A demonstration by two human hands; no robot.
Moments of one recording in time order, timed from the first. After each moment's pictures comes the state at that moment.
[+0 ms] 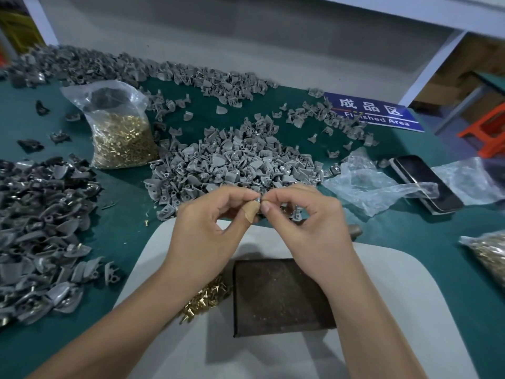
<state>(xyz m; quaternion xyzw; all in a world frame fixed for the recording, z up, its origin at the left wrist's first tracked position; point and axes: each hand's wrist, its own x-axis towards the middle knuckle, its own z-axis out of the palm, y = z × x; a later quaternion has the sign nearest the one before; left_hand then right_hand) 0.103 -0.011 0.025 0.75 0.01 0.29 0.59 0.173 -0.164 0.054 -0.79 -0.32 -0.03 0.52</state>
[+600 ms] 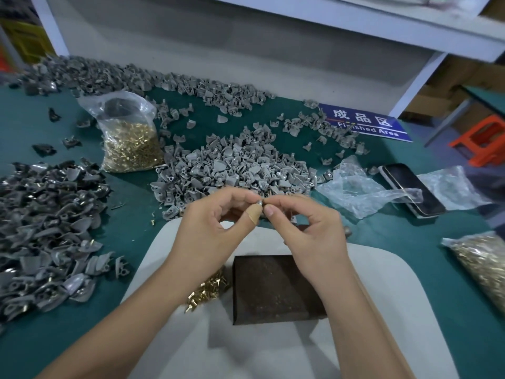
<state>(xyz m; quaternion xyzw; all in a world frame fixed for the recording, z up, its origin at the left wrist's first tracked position) 0.094 -0.013 0.044 0.73 0.03 0.23 0.64 0.162 -0.172 0.056 -0.76 -0.29 -0.03 0.57</state>
